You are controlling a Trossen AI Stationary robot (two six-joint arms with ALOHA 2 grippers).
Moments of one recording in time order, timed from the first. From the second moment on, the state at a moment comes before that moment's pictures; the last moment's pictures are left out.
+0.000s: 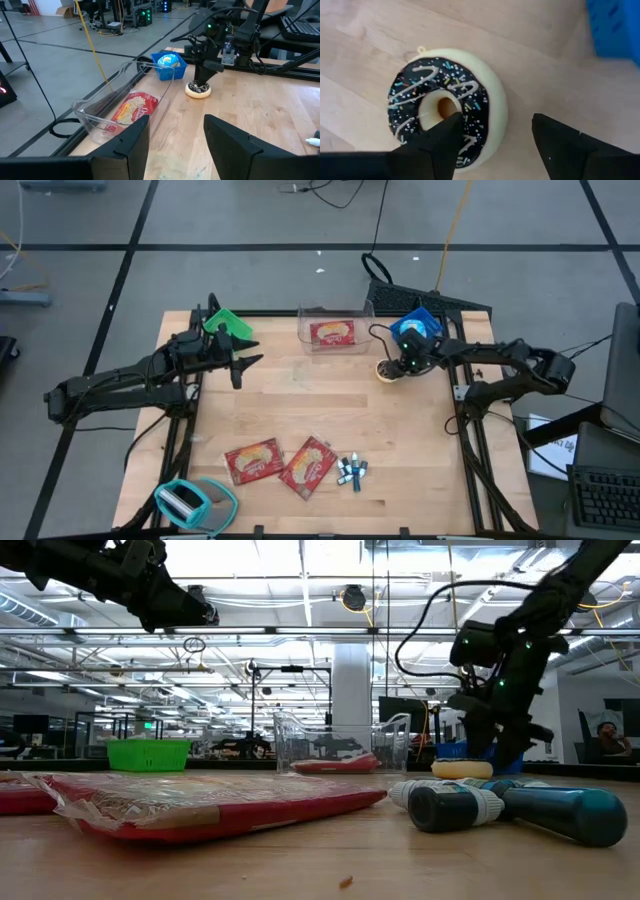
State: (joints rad) left arm 0.37 0.62 0.48 -0.07 0.02 0.02; right arm -0.61 1.31 0.51 -0.32 -0.05 0.59
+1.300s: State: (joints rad) left arm 0.36 0.62 0.48 -0.07 0.02 0.02; right arm -0.61 1.14 0.41 0.36 -0.24 0.54
